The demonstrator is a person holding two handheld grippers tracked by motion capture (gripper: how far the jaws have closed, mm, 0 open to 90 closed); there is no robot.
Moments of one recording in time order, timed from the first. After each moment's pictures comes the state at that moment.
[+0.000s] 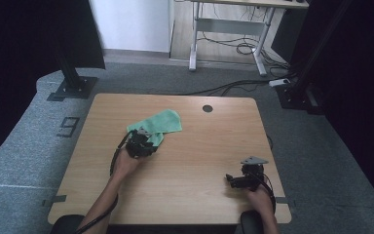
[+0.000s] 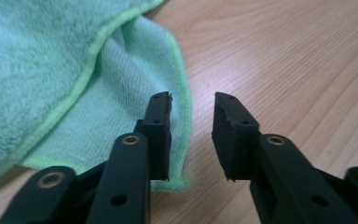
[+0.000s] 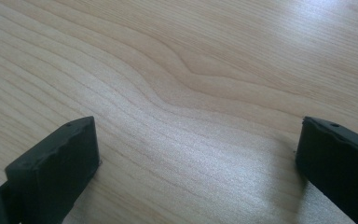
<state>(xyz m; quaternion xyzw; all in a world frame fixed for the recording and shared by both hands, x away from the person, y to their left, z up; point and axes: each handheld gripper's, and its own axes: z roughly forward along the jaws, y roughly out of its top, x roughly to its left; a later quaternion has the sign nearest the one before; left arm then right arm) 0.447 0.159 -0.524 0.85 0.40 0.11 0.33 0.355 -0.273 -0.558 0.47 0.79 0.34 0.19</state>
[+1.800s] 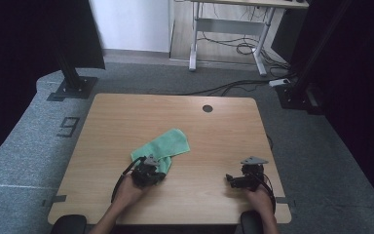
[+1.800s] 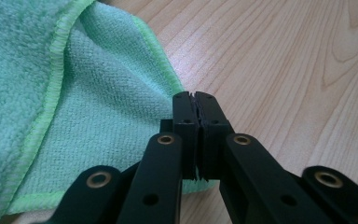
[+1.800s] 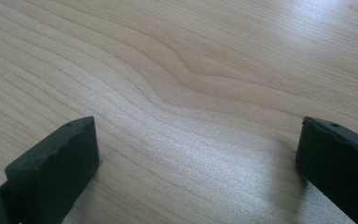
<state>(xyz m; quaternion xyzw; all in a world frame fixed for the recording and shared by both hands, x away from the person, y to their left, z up) 0.353 0.128 -0.534 0.88 0.32 0.04 0.34 0.355 -0.273 -0.558 0.46 0.79 0.34 0.19</state>
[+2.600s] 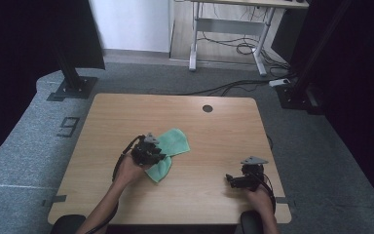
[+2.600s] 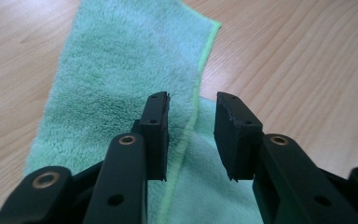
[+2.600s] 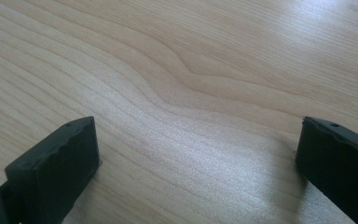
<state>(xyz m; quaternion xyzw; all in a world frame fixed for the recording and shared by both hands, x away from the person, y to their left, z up) 0.411 0.130 -0.502 0.87 0.34 0.10 0.33 0.355 -0.273 -0.558 0.47 0.79 0.34 0.19</state>
